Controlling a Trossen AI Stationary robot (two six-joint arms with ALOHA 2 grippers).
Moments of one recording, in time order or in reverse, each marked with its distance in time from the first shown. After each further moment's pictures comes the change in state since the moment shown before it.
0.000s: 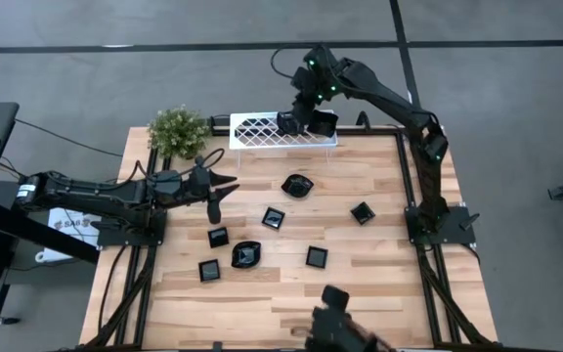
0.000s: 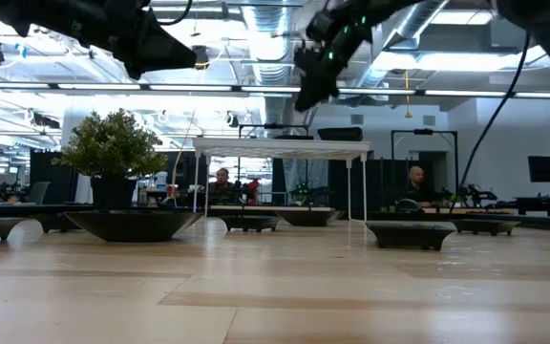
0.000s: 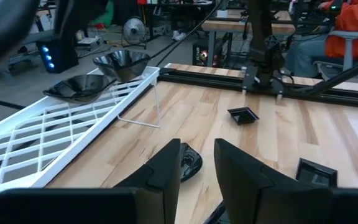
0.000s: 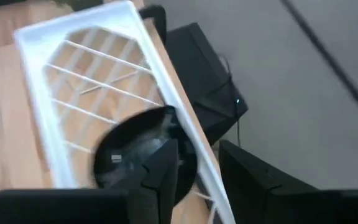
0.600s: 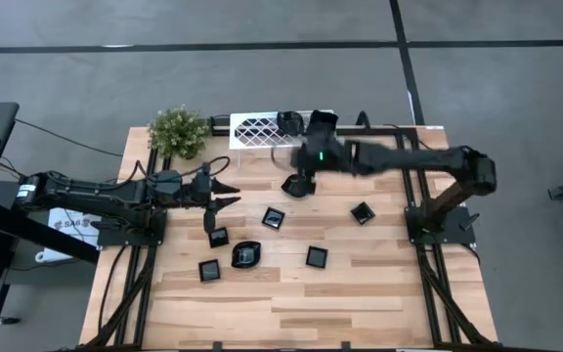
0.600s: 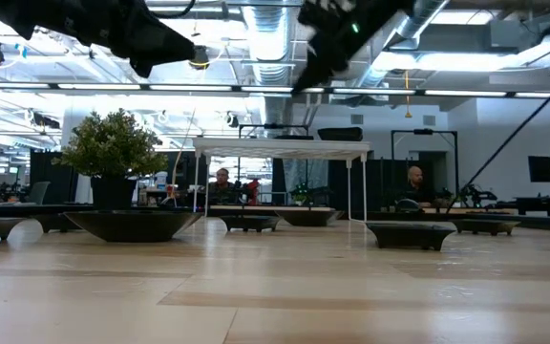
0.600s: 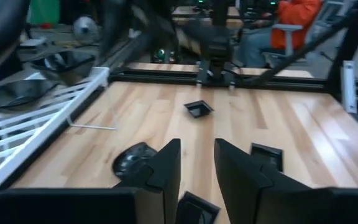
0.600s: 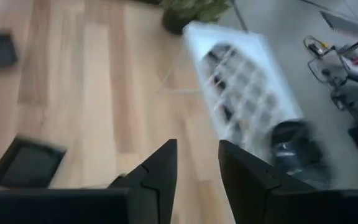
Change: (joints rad) left arm 0.000 0.000 0.000 -0.008 0.199 0.030; right arm 0.511 -0.449 -0.833 0.583 0.420 -0.020
